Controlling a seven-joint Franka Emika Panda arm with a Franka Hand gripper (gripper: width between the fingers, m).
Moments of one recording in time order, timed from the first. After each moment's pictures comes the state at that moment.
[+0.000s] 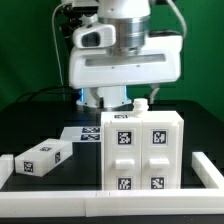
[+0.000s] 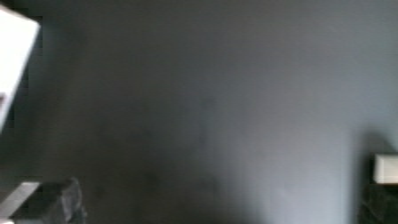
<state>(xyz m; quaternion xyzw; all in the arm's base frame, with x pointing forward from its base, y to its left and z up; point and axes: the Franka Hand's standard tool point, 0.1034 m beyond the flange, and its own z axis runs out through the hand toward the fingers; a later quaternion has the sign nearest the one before) 0.455 -0.007 0.106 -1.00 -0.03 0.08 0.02</state>
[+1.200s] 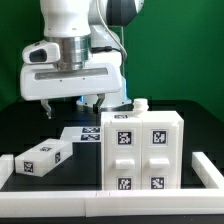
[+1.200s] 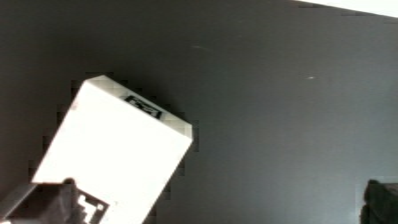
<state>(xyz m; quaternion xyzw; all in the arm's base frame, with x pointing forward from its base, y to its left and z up) 0.419 -0.081 0.083 -1.00 -0.06 0.06 0.02</state>
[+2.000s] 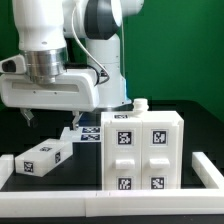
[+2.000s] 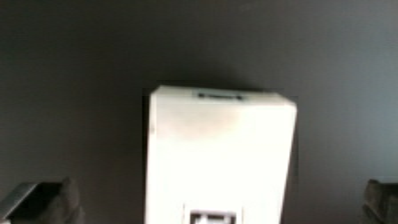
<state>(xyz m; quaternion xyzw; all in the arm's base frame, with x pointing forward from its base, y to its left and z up) 0.435 -0.128 0.064 -0.98 0.19 0.04 0.01</state>
